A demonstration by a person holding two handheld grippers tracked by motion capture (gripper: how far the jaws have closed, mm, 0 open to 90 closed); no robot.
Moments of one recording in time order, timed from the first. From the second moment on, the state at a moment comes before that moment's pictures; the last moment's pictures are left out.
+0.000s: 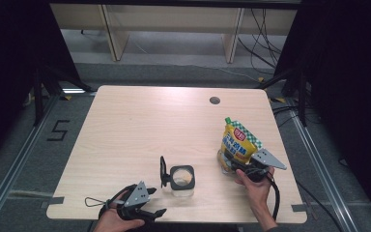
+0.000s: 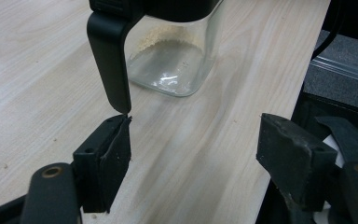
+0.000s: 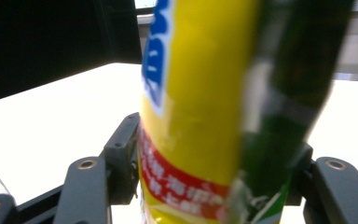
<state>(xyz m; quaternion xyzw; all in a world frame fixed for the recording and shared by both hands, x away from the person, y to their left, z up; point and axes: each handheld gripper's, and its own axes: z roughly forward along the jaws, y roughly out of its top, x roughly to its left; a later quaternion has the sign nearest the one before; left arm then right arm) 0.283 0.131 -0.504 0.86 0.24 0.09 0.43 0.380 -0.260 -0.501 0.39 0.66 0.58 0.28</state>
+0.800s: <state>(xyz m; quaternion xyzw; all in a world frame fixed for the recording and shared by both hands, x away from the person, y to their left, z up) 0.286 0.137 -0.501 0.86 0.24 0.11 0.43 0.324 -0.252 -0.450 0.26 0.77 0.49 0.31</state>
